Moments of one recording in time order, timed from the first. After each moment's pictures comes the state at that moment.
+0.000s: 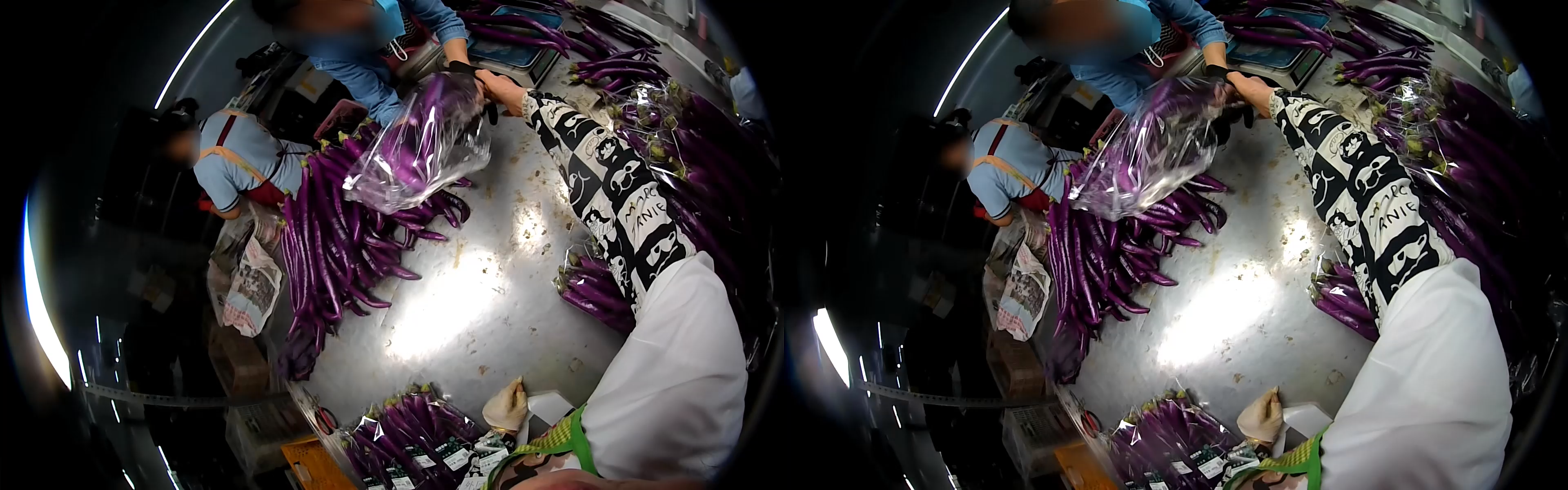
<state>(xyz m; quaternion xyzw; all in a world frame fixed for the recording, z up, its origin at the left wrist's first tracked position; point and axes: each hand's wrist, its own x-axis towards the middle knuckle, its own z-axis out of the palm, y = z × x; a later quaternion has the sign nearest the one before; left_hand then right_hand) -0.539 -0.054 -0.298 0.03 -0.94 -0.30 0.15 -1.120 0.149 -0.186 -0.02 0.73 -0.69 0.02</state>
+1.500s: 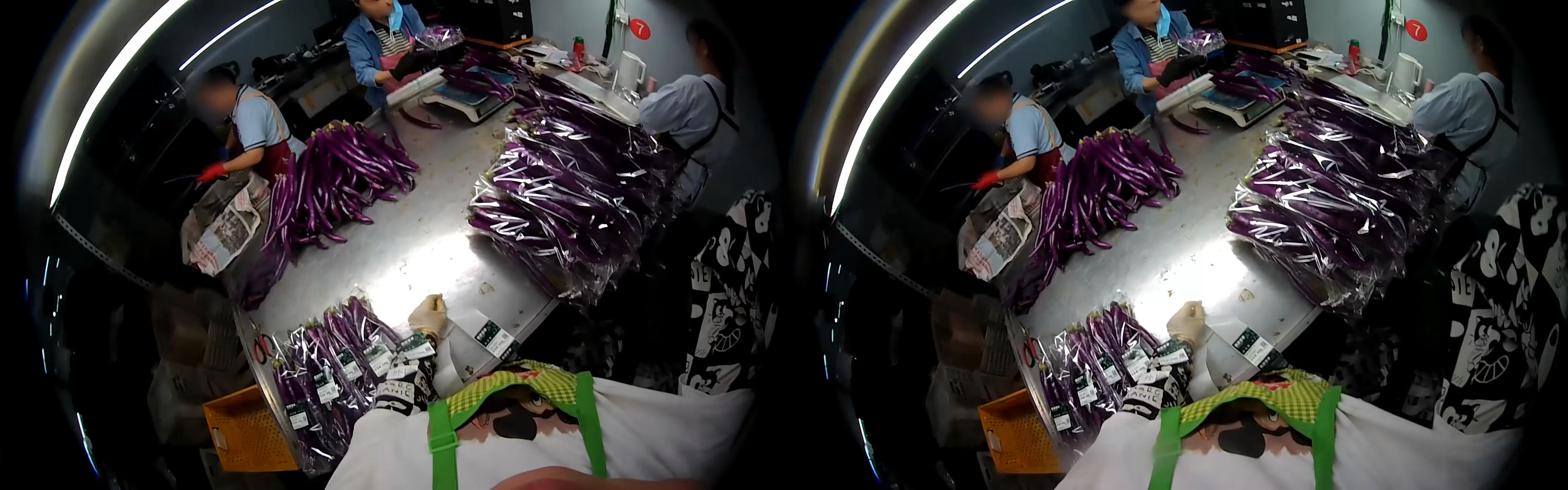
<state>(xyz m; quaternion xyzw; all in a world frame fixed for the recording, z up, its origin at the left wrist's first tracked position) -0.529 -0.057 -0.334 0.09 -0.92 -0.34 0.15 -0.537 0.245 -0.063 -0.29 0.88 -0.31 -0.19</state>
